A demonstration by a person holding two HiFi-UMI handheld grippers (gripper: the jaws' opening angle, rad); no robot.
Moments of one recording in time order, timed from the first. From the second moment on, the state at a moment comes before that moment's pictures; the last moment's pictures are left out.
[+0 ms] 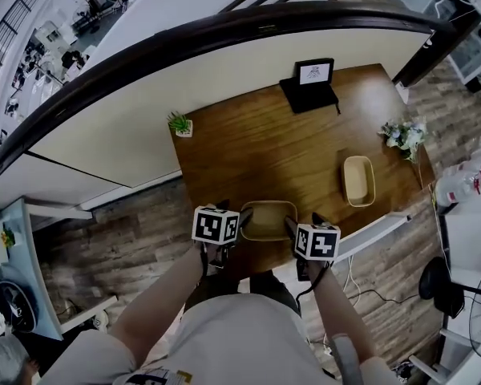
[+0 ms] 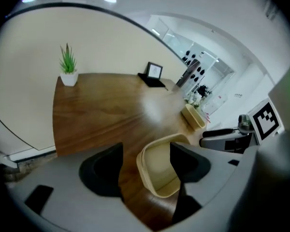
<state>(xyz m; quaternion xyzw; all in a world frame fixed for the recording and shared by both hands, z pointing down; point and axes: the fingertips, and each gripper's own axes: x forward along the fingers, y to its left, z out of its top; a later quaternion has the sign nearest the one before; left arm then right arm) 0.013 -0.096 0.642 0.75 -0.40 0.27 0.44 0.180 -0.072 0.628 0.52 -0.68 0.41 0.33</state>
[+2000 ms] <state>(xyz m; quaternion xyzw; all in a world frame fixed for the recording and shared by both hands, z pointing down) 0.250 -0.173 0.459 0.89 -0.27 0.19 0.31 0.423 -0.146 0.470 0.69 -0.64 0.25 0.23</state>
